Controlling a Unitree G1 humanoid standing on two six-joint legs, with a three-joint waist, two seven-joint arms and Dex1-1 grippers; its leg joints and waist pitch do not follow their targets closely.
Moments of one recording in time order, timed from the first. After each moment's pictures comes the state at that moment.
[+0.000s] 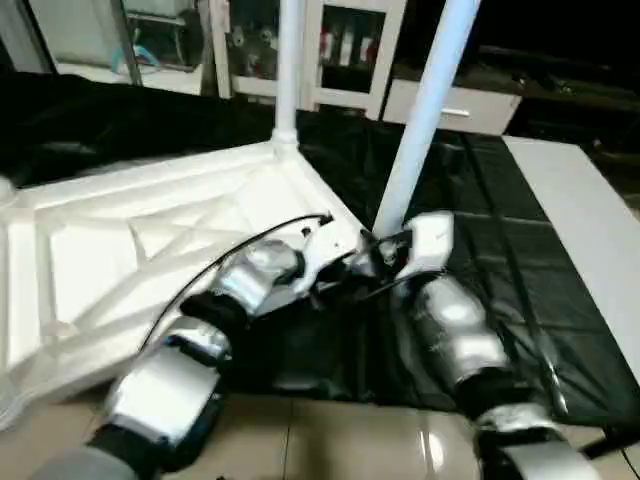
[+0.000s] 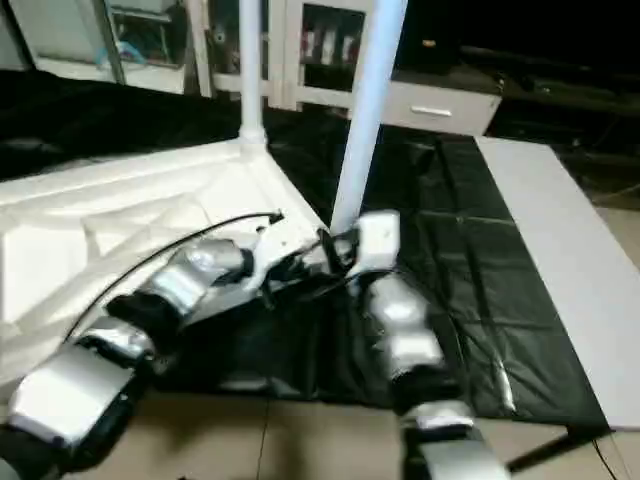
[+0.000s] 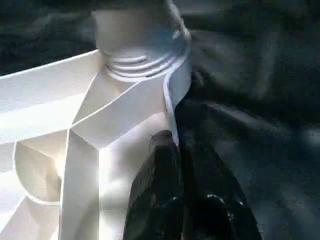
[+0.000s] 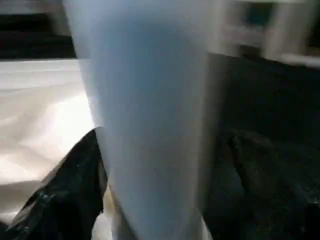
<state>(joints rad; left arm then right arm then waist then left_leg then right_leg) -0.87 0.19 -0.36 1.03 0.22 -0.11 -1.02 -0.46 -0.18 0.05 0.56 0.23 -0.05 0.54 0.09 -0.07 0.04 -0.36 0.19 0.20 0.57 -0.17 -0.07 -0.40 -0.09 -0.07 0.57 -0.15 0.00</state>
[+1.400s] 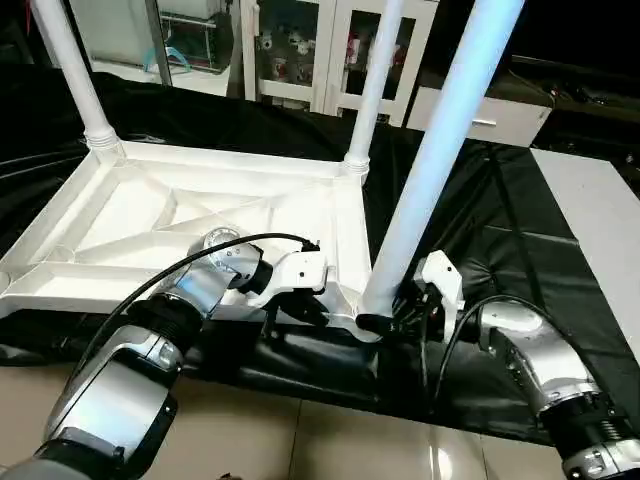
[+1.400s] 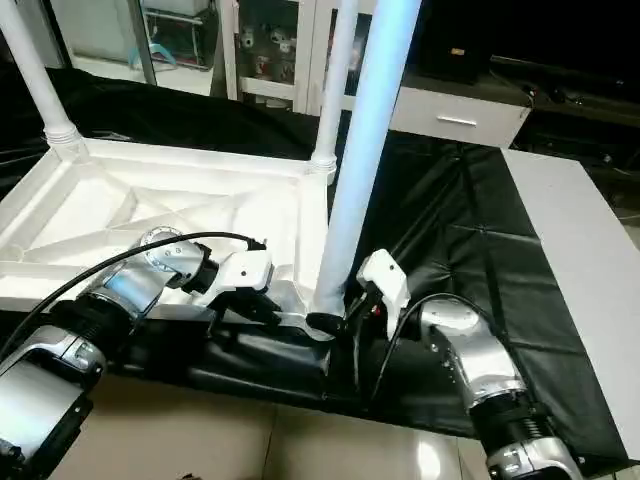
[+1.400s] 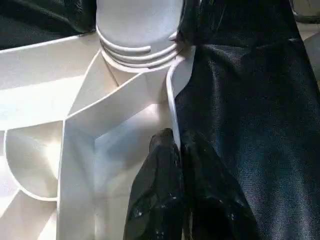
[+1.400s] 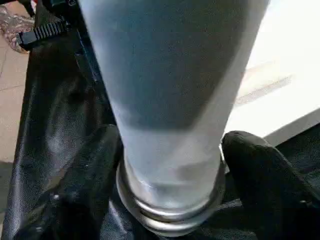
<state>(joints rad) -0.82 0.31 -0.41 0.86 0.22 -0.16 -1.34 -0.38 -0.38 0.19 0.43 0.23 0.15 1.01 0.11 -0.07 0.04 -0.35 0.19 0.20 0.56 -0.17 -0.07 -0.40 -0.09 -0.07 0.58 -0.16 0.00</state>
